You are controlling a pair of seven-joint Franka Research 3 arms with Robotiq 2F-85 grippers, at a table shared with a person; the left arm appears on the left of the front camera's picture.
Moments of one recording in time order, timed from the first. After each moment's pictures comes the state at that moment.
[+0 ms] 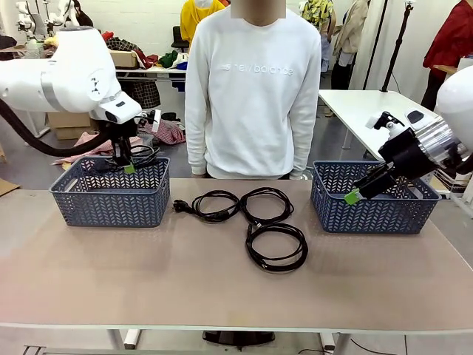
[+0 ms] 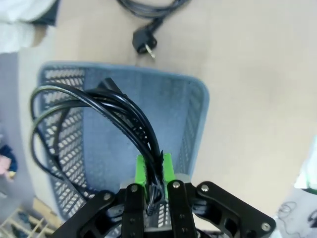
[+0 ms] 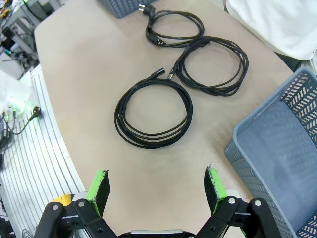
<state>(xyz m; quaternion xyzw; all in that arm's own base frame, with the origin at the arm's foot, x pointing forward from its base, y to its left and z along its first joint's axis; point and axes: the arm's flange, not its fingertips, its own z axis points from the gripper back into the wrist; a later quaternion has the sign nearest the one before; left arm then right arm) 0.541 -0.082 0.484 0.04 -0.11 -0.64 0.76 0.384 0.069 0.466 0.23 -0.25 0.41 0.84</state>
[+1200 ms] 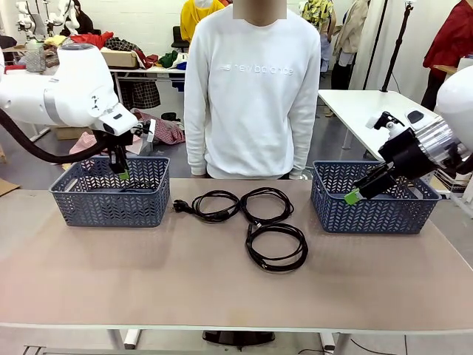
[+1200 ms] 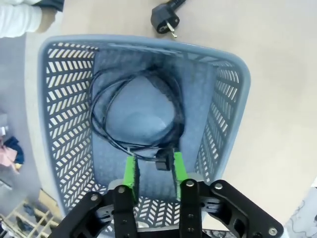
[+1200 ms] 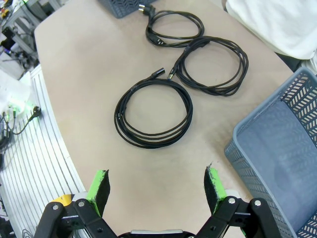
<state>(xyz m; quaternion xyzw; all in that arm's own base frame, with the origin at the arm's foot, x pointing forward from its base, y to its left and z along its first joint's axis) 0.560 -0.066 0.458 0.07 -0.11 -0.64 0.76 0.384 0.069 0.466 0.23 -0.25 0.41 0.84</state>
